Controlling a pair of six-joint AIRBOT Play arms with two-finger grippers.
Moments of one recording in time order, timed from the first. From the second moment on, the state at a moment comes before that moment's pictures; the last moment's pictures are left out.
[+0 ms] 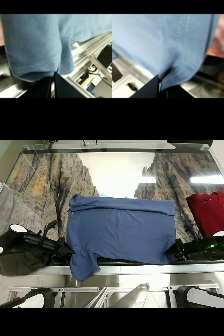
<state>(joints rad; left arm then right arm) 0.22 -1.32 0.60 0.79 -1.41 -1.10 -0.53 -1.40 0.56 -0.85 1.41 0.97</state>
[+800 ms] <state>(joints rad) 0.26 -1.32 0.89 0.64 -1.49 -1.07 -0.54 -1.40 0.79 -0.68 1.51 0.99</state>
